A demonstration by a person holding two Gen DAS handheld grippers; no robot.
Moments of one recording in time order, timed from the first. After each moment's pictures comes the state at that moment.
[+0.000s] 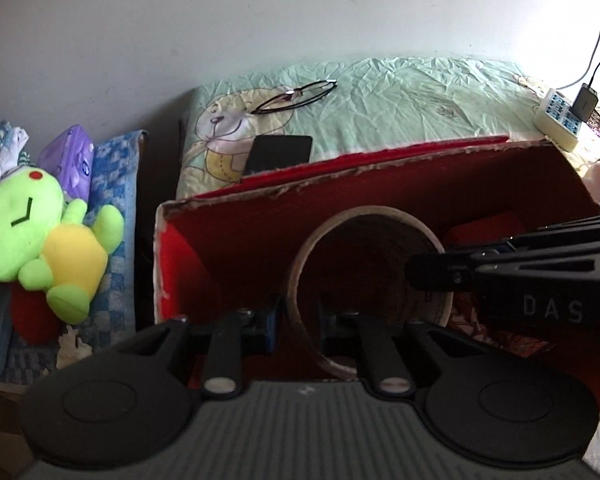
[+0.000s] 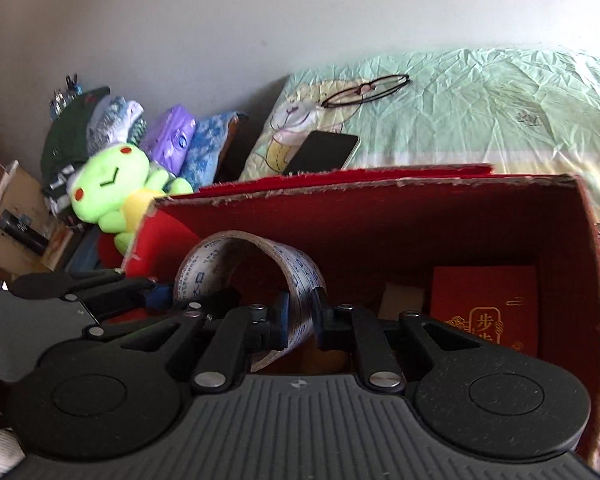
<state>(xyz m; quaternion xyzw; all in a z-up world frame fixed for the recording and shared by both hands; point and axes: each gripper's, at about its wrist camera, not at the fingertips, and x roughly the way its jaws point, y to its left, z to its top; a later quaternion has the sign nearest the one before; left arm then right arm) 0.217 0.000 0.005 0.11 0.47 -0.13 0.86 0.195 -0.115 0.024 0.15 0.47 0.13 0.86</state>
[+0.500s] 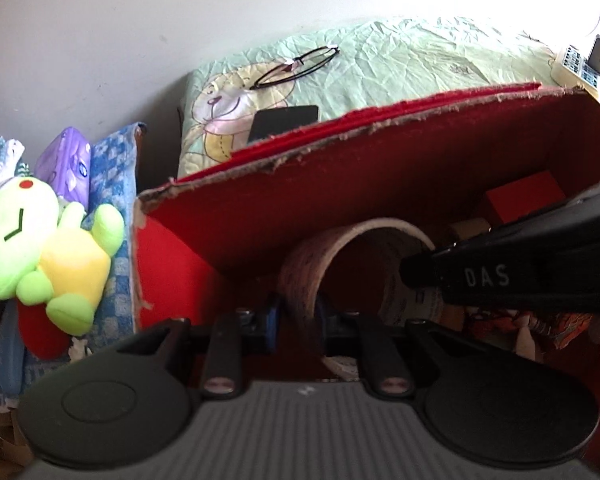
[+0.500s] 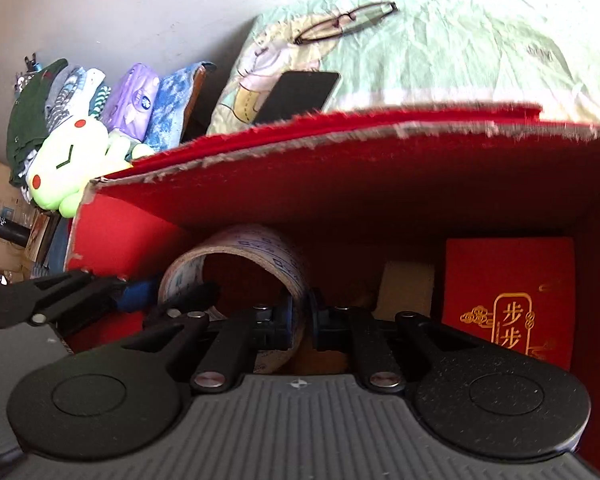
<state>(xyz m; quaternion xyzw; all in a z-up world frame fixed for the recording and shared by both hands) 0.229 -0.009 -0.015 0.16 0.49 -0.13 0.85 0.226 -0.117 -0.009 0.18 0.55 0.11 0.81</state>
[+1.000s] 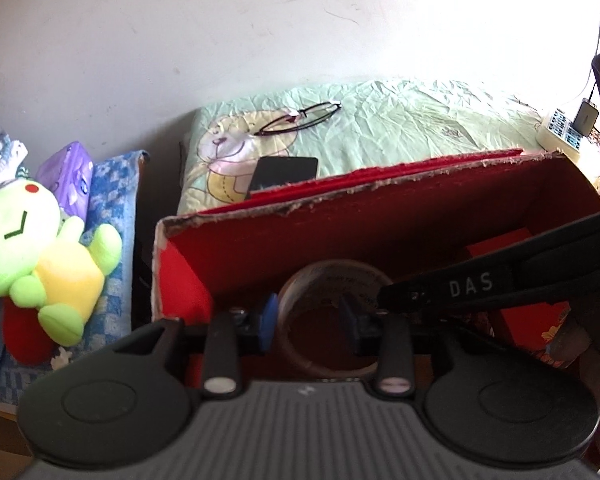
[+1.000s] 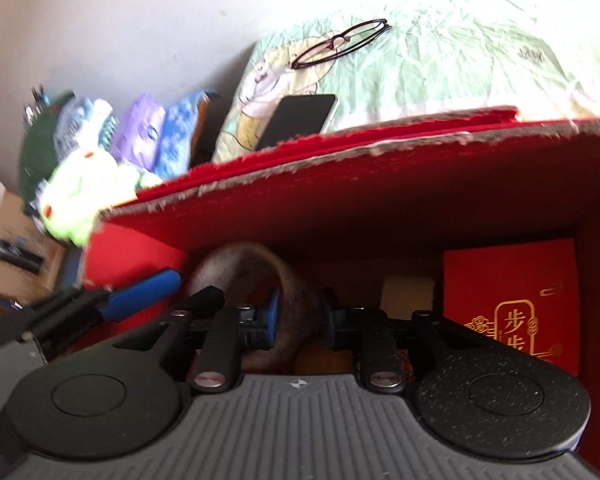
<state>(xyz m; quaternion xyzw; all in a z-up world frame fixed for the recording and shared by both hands) 0.218 0.008 0.002 0.10 0.42 -0.15 0.89 0.220 -0.132 -0.008 0.23 0.51 0.11 0.82</state>
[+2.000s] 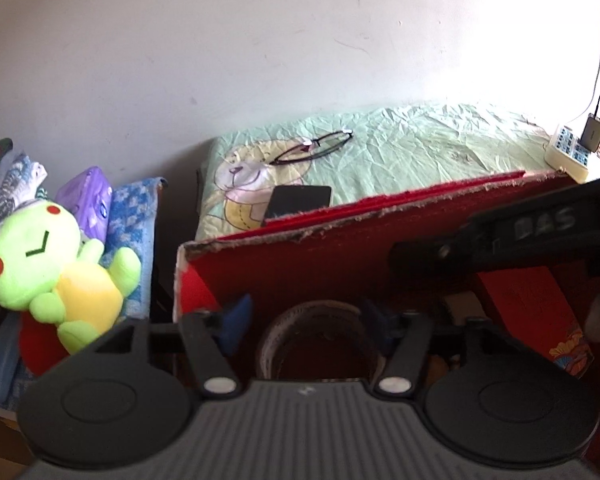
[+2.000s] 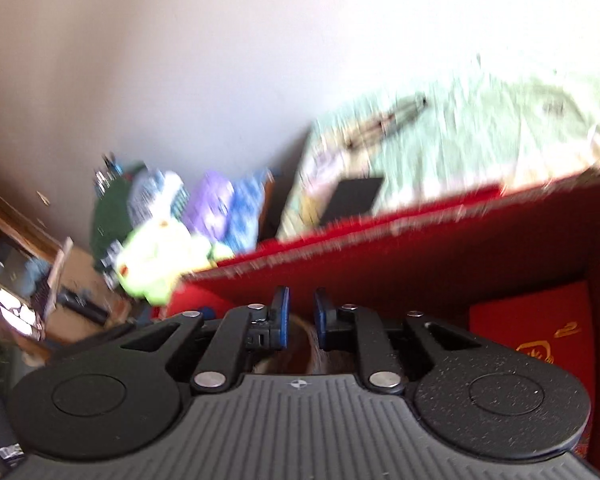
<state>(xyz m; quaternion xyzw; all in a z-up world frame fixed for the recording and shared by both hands) 0.211 0.007 0.011 0.10 0.38 -0.13 0.91 0.197 -0.152 0.015 0.28 0.37 0.17 0.87</state>
